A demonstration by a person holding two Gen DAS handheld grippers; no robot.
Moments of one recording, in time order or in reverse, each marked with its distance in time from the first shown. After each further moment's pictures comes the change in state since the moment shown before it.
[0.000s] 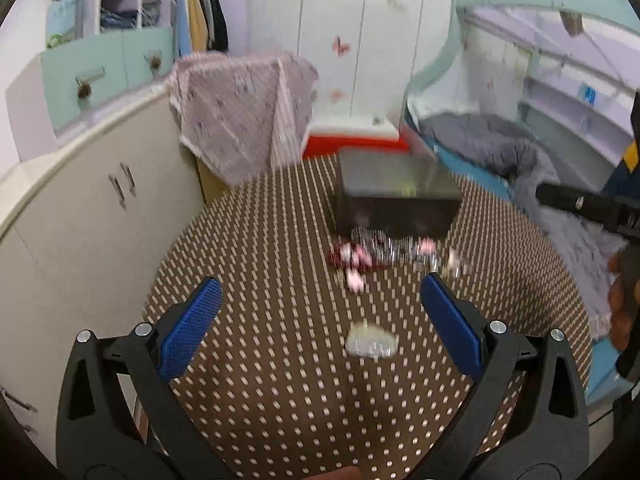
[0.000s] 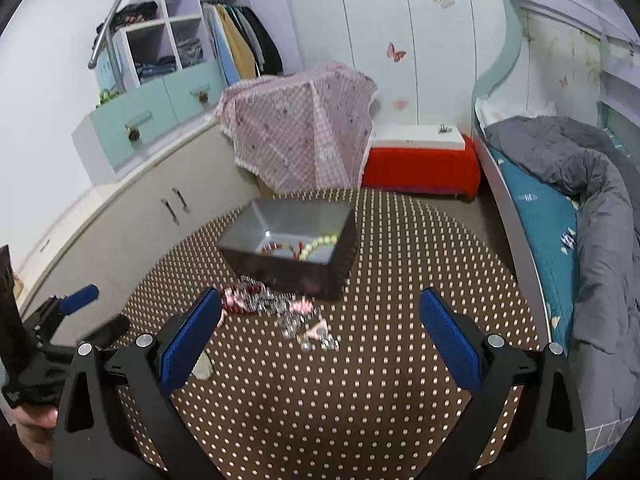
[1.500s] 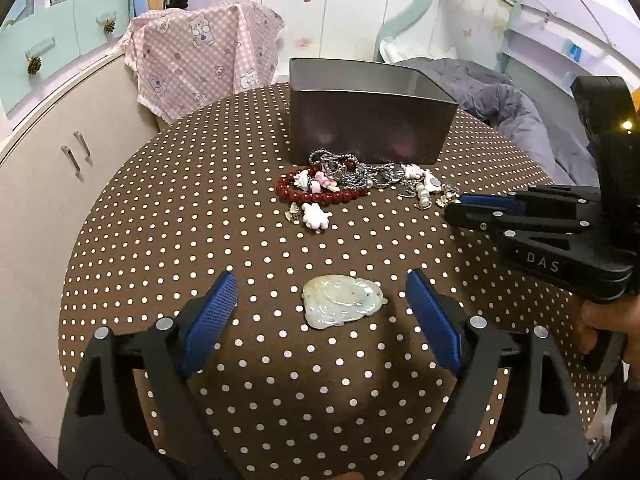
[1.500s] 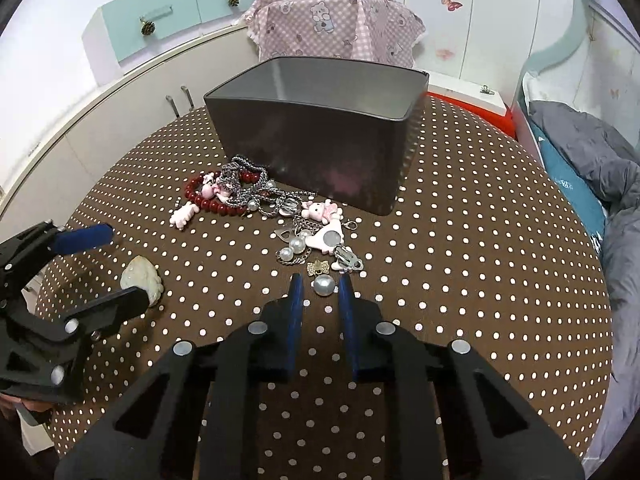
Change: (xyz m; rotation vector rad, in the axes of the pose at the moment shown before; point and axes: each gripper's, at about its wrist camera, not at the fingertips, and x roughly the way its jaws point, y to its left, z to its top) left arm 0.062 -0.018 -0.018 0.056 0.164 -0.098; right arm 0.091 0.024 -0.054 -0.198 0.227 0.019
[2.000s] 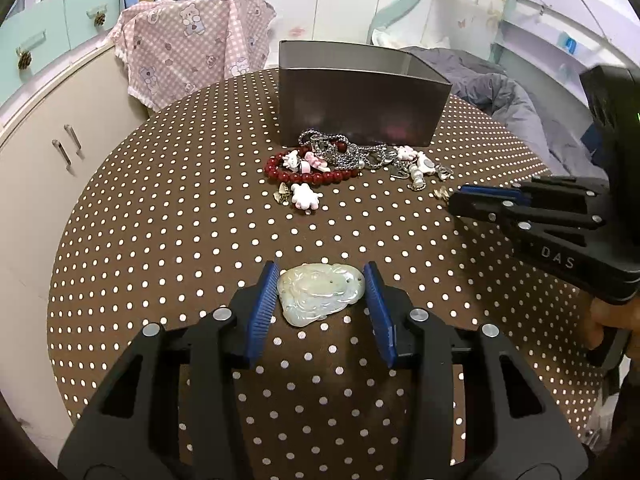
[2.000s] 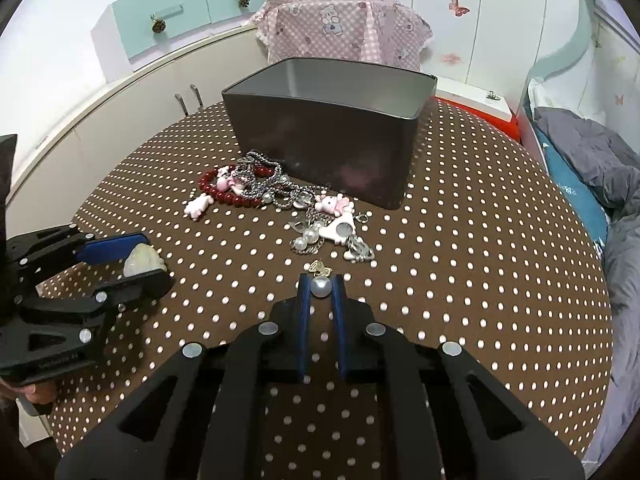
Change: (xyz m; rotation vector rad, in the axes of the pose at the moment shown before) left arm 0.002 0.004 -0.006 0.004 0.029 -0.034; right arm -0.009 0.005 -0.002 -0.012 -0.013 0.026
